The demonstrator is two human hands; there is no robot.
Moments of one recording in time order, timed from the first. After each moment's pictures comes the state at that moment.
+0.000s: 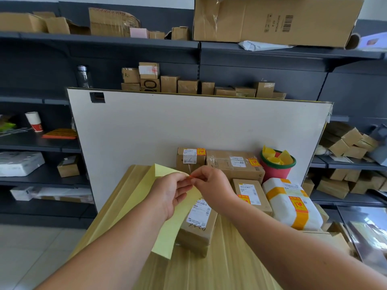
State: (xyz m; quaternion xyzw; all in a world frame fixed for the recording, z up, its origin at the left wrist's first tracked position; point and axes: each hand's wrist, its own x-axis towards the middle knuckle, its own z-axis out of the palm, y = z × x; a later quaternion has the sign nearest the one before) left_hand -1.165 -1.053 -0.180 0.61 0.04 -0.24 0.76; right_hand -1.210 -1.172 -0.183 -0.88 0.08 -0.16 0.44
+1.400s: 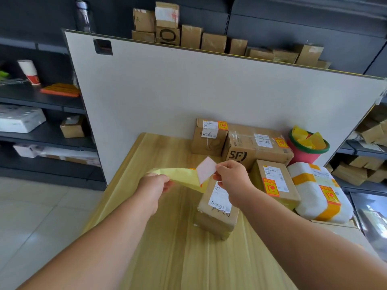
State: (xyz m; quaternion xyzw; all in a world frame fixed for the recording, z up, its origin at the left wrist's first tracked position) left_hand -1.068 -0.973 -0.279 0.71 0.15 -0.19 0.66; right_hand -1.121 -1.153 -0.250 -0.72 0.34 -0.08 0.60
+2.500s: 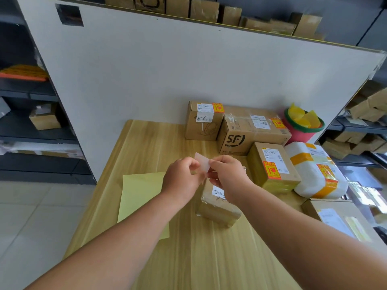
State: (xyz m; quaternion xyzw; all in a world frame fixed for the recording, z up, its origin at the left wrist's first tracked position) left_hand -1.059 -1.009 -0.303 0.85 -0.19 -0.09 0.48; right_hand -1.105 -1.128 -0.276 -0.67 0.37 -0.06 0.64
